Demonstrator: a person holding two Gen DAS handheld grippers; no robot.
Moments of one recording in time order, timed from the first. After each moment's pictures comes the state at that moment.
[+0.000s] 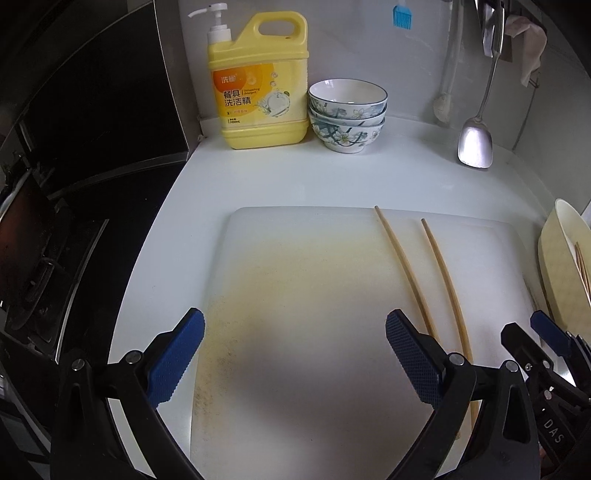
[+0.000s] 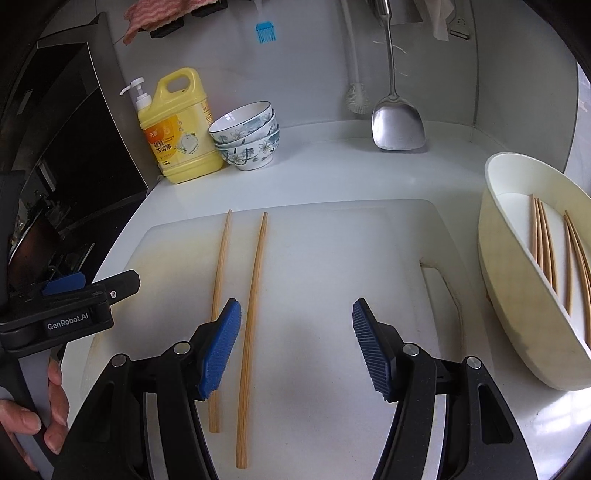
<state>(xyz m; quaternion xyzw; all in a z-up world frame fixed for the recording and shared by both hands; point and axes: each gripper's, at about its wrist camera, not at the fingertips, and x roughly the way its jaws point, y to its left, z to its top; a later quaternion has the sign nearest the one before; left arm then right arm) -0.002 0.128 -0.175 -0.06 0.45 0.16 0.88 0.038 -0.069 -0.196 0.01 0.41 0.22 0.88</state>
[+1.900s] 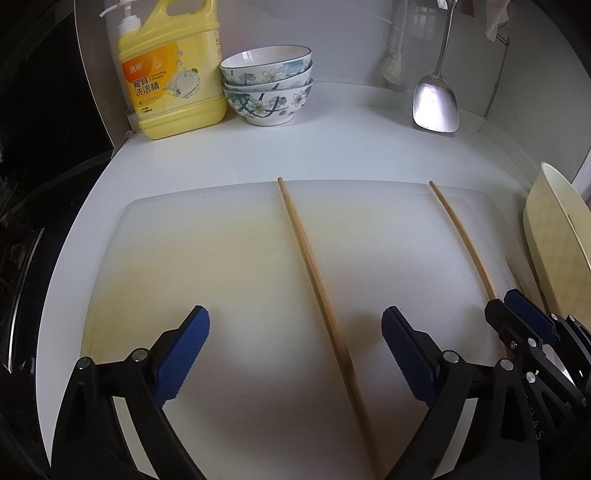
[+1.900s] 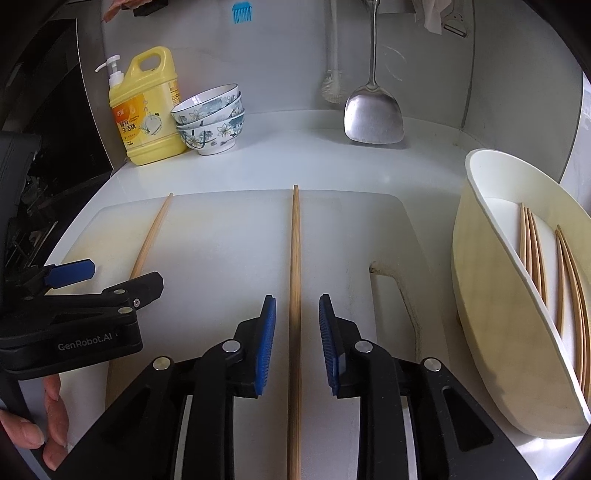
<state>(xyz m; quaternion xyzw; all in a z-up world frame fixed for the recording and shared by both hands) 0.048 0.060 -0.221 -0.05 0.47 0.10 0.87 0.069 -0.098 -0.227 -0.06 0.40 0.18 0.89</state>
